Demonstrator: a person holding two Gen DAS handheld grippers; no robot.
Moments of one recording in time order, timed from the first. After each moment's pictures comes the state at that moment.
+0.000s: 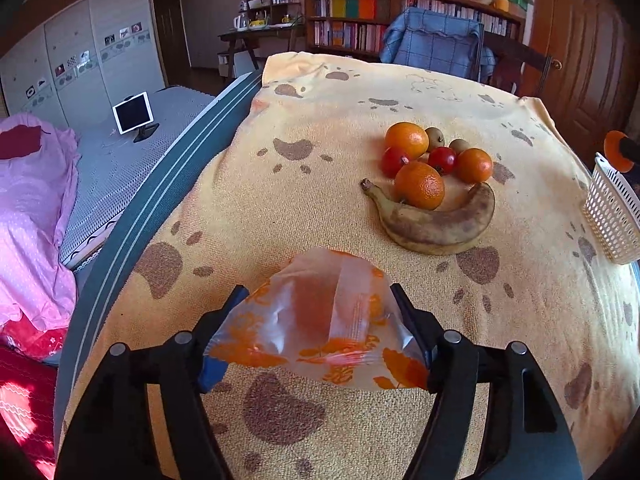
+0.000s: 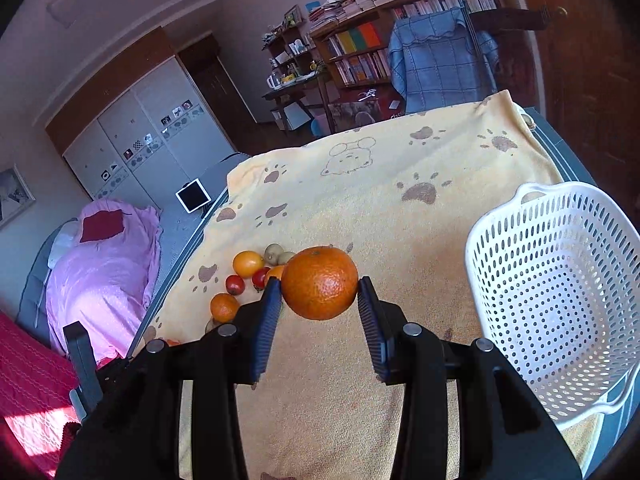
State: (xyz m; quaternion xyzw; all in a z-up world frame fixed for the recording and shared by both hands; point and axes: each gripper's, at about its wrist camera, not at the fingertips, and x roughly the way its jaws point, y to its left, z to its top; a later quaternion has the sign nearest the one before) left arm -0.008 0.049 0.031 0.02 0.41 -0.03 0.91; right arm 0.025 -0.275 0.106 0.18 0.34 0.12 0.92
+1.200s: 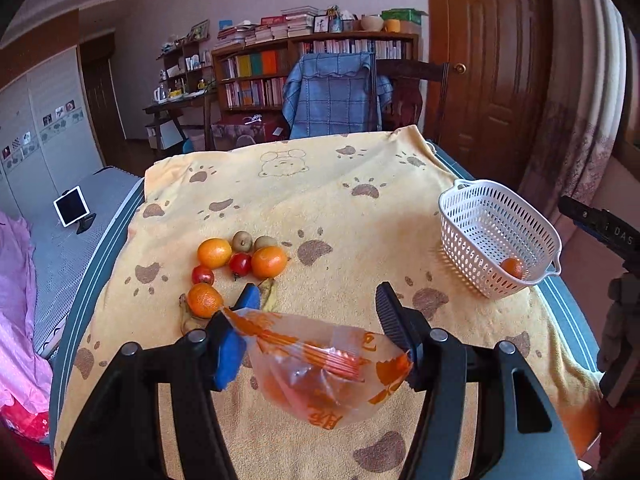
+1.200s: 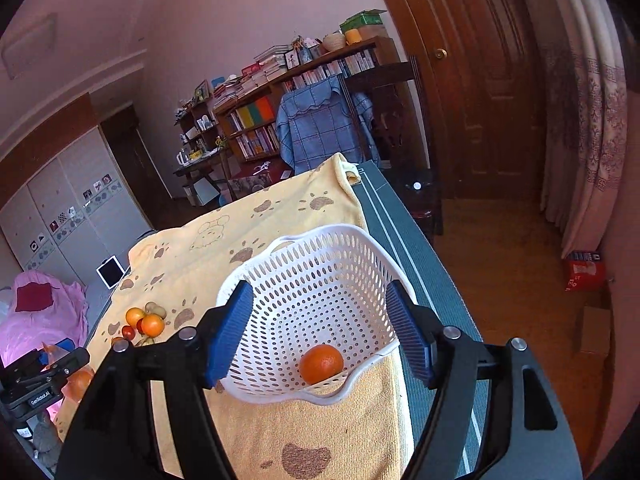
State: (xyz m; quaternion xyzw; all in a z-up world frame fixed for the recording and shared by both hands) left arm -0.040 -0.126 0.120 0.09 0.32 -0.17 0.93; right arm -0.065 -0.419 0.099 0.19 0.24 -0.06 0.95
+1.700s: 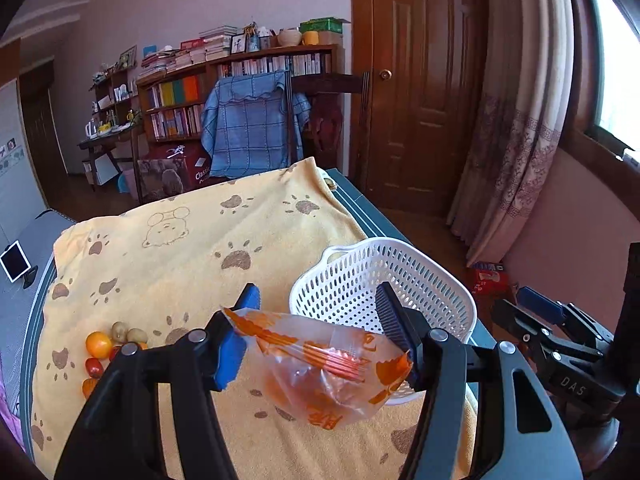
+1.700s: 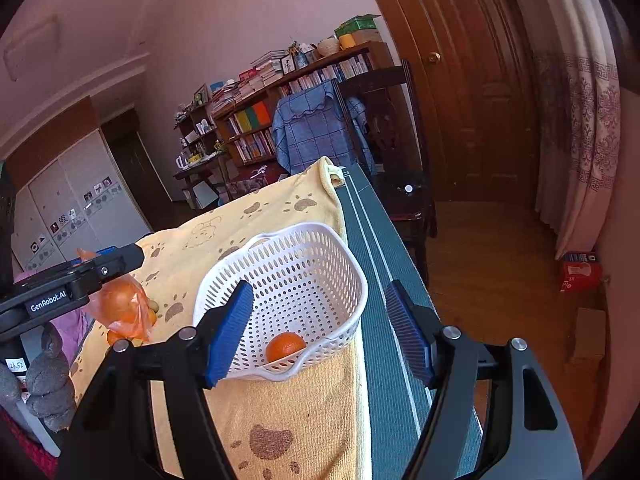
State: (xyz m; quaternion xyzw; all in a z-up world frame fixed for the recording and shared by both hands) left arm -0.009 -0.274 0.155 0.10 0.30 -0.29 0.91; right arm -0.093 -0.451 0.092 0.20 0.24 -0.06 0.95
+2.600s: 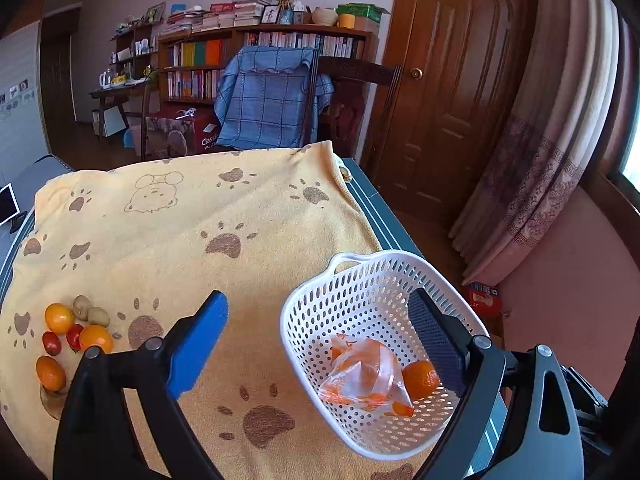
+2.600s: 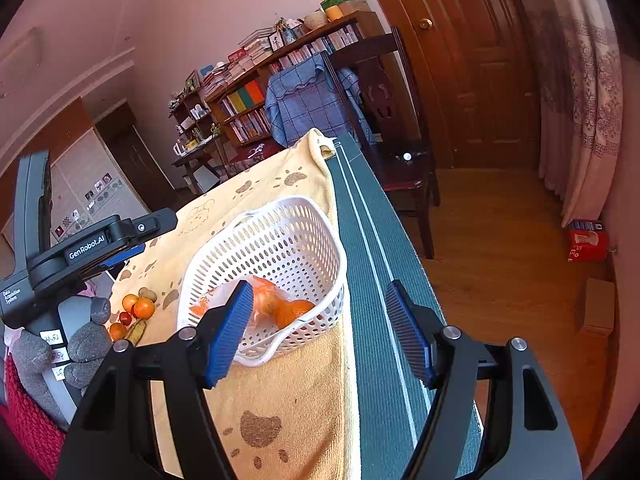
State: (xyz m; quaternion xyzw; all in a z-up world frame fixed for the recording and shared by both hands) left arm 0.041 -0.275 0.130 0.02 0.34 -0.25 0.90; right arm -0.081 -0.460 0.079 0.22 0.28 -0.05 0.93
